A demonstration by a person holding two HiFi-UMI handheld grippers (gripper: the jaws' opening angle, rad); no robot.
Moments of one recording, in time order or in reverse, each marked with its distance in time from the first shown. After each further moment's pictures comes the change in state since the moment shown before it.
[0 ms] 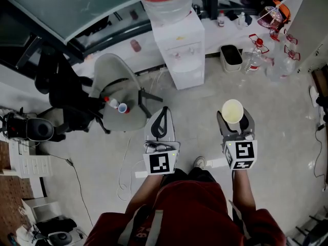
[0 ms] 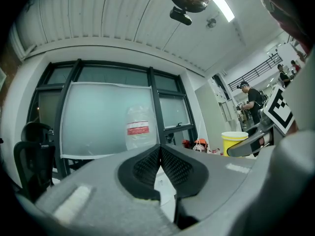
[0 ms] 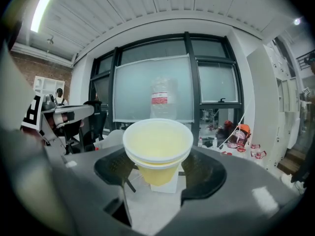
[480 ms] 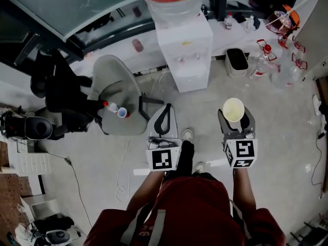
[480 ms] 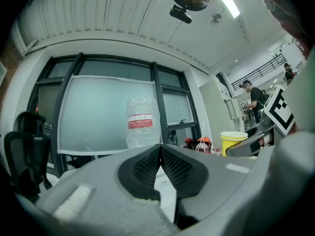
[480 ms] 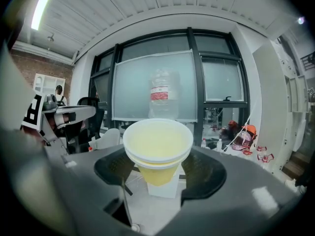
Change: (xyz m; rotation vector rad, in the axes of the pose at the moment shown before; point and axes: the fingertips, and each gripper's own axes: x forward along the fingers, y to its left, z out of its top) left arm 0.077 0.027 -0.040 -0.014 0.007 0.016; right arm 0.090 -0.018 -0.002 -0.020 0.008 0.026
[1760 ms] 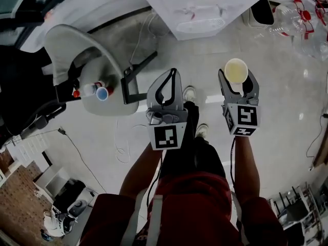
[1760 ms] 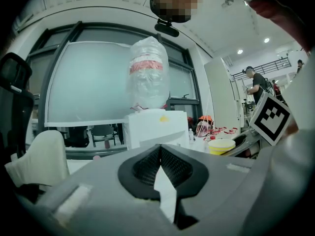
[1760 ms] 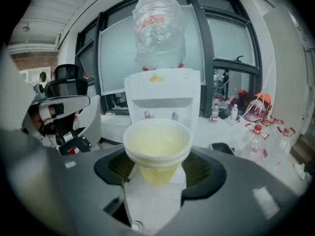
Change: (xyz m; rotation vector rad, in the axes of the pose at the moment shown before) left arm 0.168 0.077 -0.263 -0.051 0.232 -0.064; right arm 0.287 -0.002 -0.183 0.070 0.275 0.007
